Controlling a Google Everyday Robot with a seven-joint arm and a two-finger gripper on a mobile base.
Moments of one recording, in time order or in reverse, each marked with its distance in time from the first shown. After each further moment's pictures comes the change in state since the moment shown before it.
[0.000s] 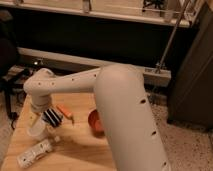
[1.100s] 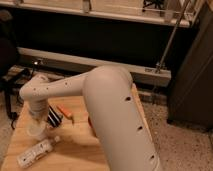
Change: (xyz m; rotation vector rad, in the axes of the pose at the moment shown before) arm 0.004 0.017 0.038 -0.019 0.085 -0.027
